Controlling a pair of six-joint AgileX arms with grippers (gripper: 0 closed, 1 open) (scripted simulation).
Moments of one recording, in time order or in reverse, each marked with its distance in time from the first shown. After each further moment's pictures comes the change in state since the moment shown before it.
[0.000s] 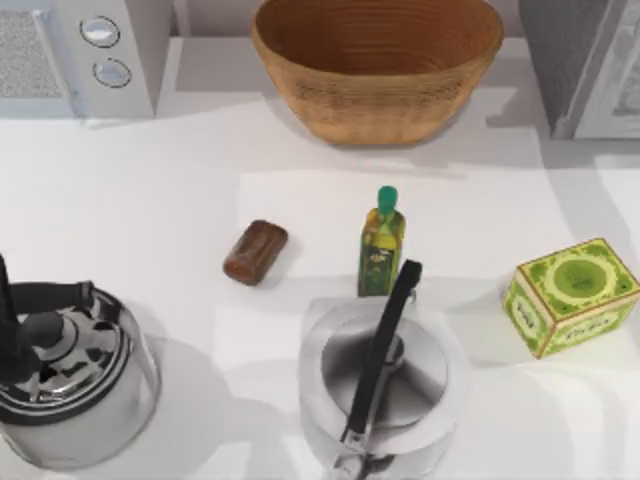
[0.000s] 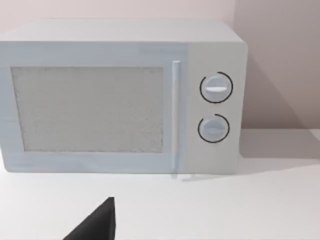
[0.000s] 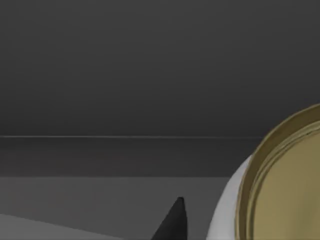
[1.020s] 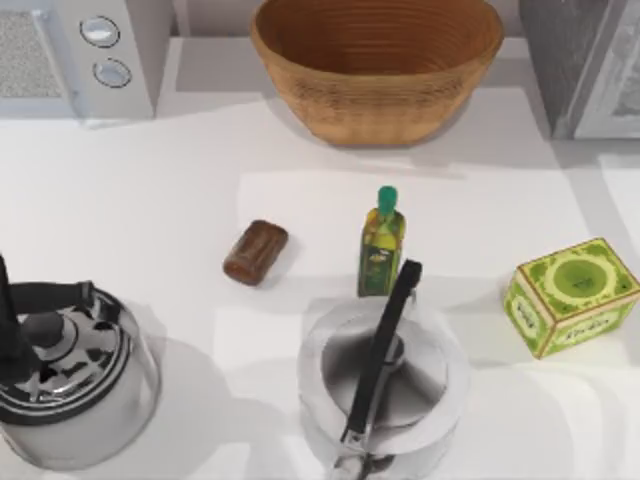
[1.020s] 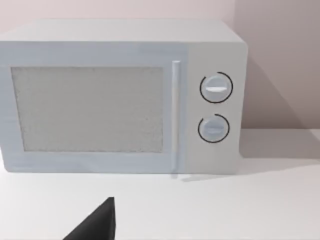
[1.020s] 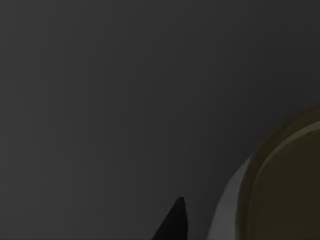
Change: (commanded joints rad) left arm 0.000 0.000 0.000 0.000 0.000 0.000; right arm -0.079 0.728 0.992 -0.243 -0.067 0.000
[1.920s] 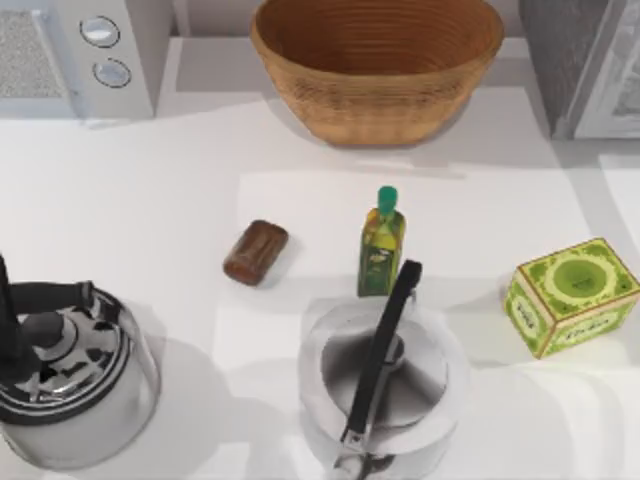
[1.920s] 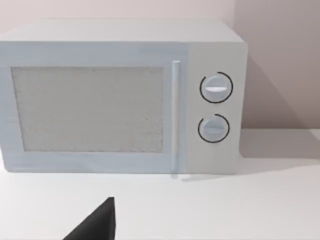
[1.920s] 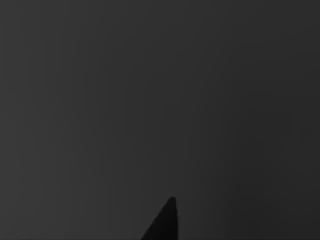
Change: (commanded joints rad) left arm 0.000 0.000 0.000 0.000 0.000 0.000; right arm 0.000 0.001 0.001 0.000 0.000 0.000
